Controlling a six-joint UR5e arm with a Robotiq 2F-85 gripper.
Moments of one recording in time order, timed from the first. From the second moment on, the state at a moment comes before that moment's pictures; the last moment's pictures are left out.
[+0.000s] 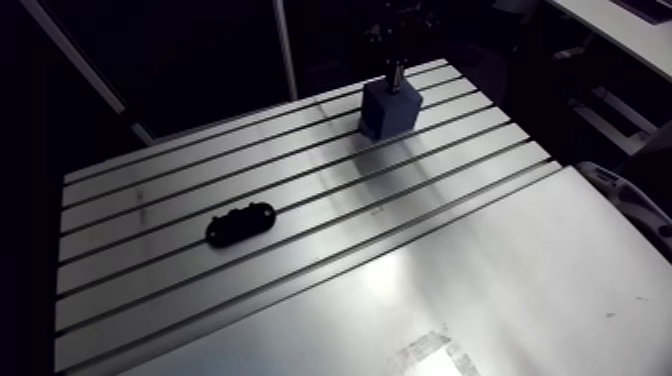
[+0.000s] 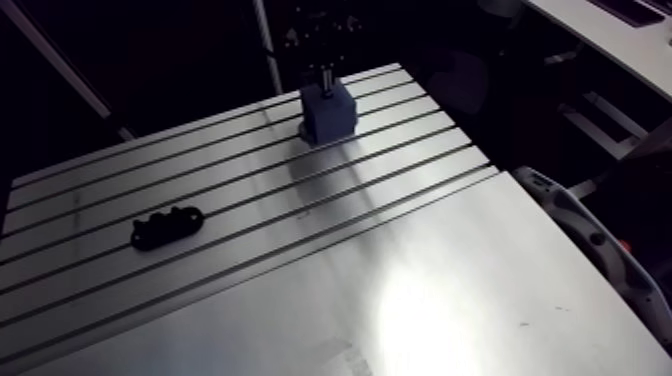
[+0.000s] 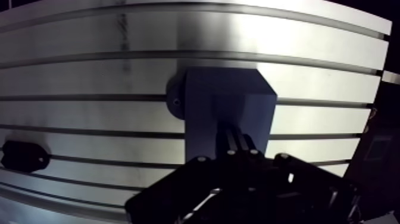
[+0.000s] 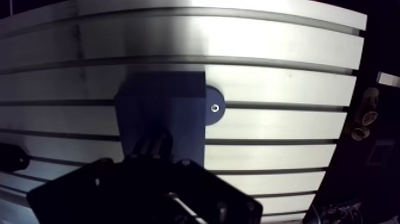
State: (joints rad) arm -0.45 -1.02 1.49 -1.92 -1.61 -2.05
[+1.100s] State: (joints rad) arm -0.45 -1.02 1.49 -1.92 -1.61 -2.06
